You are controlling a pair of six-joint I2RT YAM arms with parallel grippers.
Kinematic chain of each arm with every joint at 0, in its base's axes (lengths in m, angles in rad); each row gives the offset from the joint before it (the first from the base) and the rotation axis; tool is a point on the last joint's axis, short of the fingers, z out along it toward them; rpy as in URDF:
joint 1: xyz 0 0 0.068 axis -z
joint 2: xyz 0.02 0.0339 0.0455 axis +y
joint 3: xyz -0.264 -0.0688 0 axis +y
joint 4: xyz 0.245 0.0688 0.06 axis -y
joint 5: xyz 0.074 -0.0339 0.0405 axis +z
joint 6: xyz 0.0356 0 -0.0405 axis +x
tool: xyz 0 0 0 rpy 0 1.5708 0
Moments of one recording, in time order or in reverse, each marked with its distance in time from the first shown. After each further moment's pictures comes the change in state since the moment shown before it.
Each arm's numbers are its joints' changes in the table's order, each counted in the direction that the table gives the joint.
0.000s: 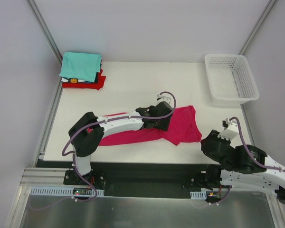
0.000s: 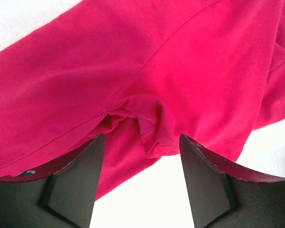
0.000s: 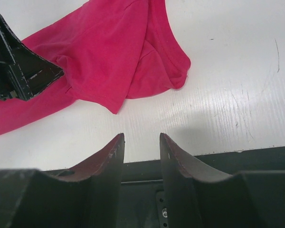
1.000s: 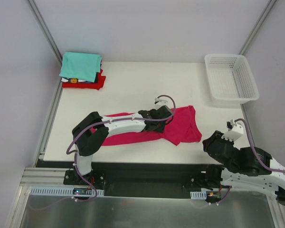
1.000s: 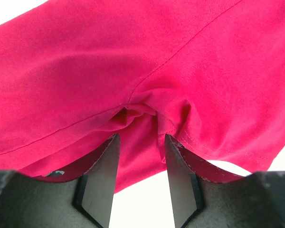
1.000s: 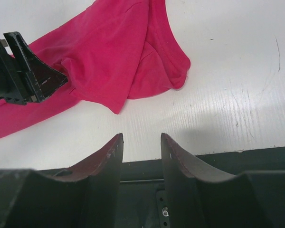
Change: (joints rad) left arm 0.019 0.036 0.027 -0.030 0.077 -0.083; right arm 0.000 -0.066 0.000 -0.028 0.000 0.003
